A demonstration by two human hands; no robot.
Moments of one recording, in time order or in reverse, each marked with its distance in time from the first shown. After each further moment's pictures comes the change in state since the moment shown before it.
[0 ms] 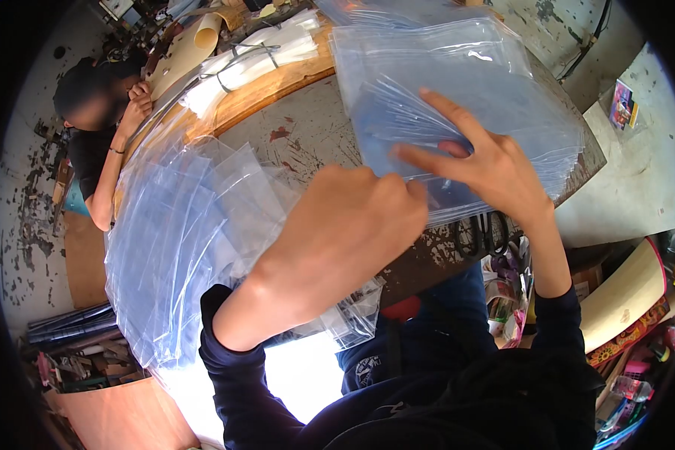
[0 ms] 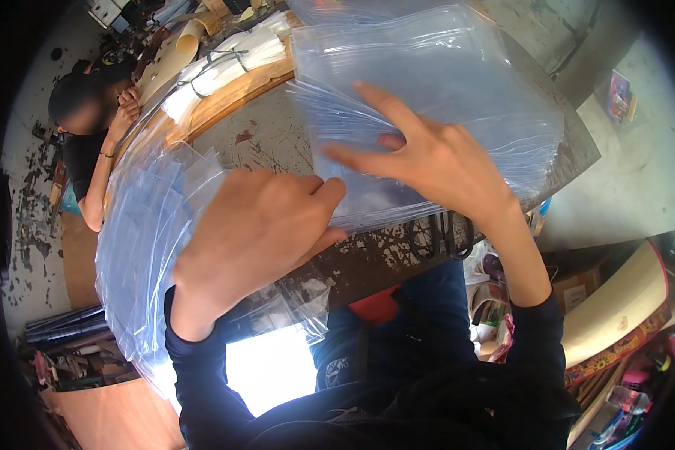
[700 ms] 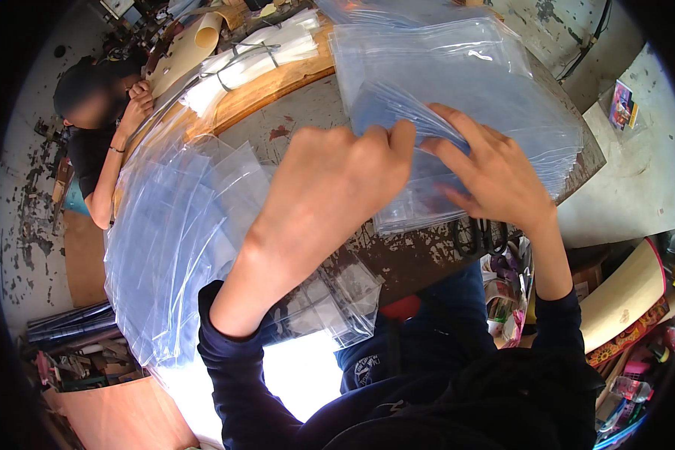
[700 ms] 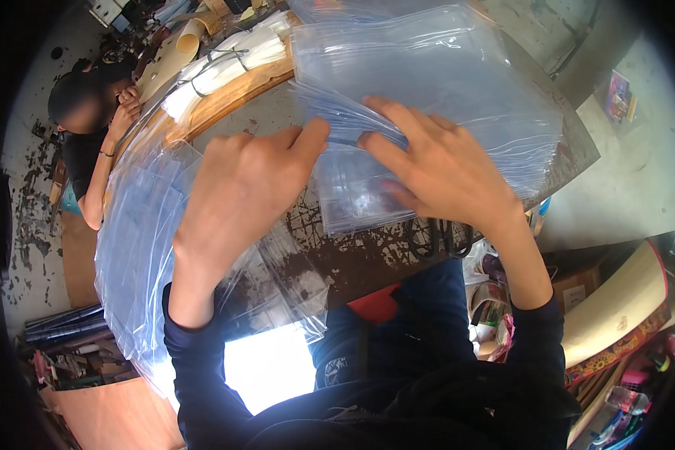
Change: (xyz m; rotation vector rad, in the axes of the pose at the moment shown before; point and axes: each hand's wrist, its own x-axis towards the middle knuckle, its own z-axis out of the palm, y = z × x) left_hand 0.012 -0.015 0.010 0.260 0.194 -0.086; right_hand -0.002 0.001 -0.007 0.021 -0.132 0.002
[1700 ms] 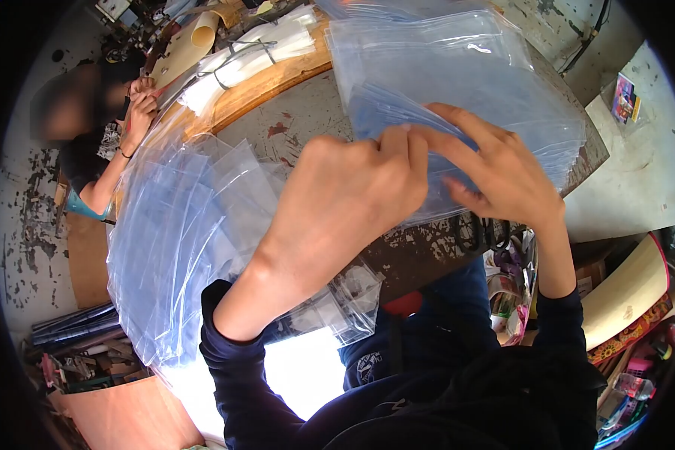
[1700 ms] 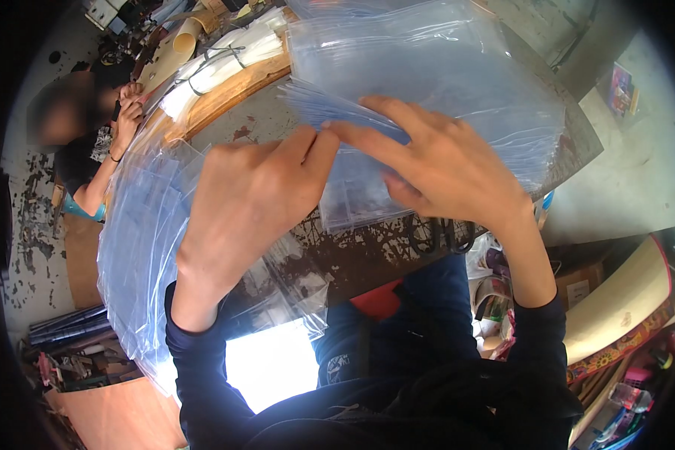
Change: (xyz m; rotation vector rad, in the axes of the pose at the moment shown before) left_hand 0.000 0.014 0.000 0.121 0.073 0.064; right_hand -0.003 -0.001 0.000 0.127 0.001 0.069
